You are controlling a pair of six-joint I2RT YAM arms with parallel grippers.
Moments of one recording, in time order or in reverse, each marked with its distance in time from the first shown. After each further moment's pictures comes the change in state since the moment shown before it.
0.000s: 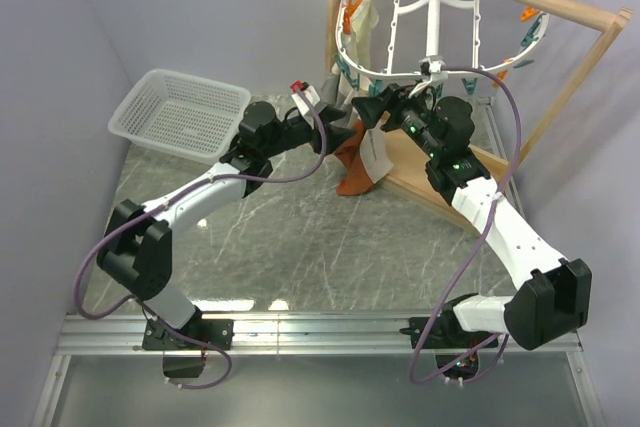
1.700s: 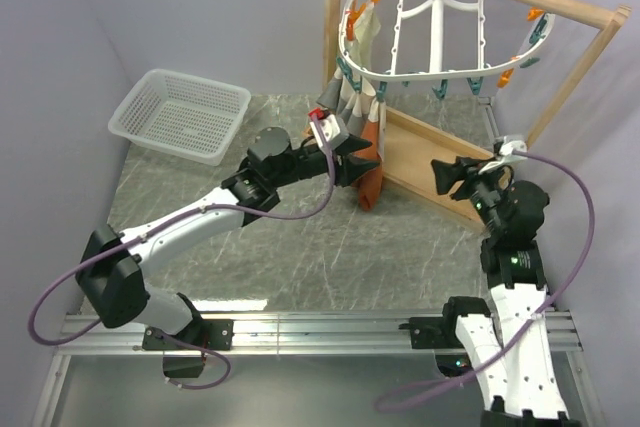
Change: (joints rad) left arm -0.219 -0.200 -0.087 -0.126 -0.109 0.005; right arm -0.386 -0.690 -0.420 -0.385 -0.088 -0.224
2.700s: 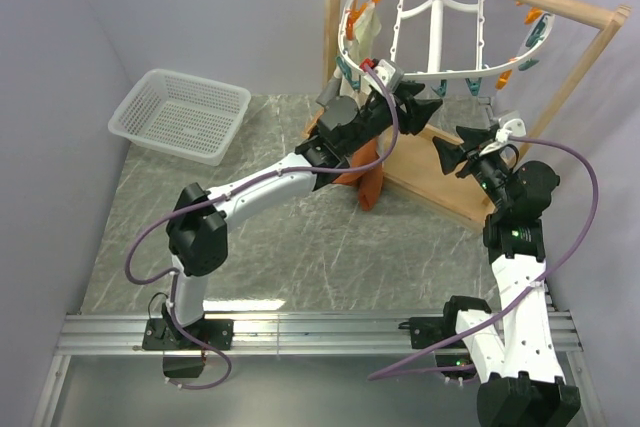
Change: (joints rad) left arm -0.105 0.523 0.629 0.130 -0.340 -0.187; right arm -0.125 0.172 0.057 0.293 -0.259 -0.170
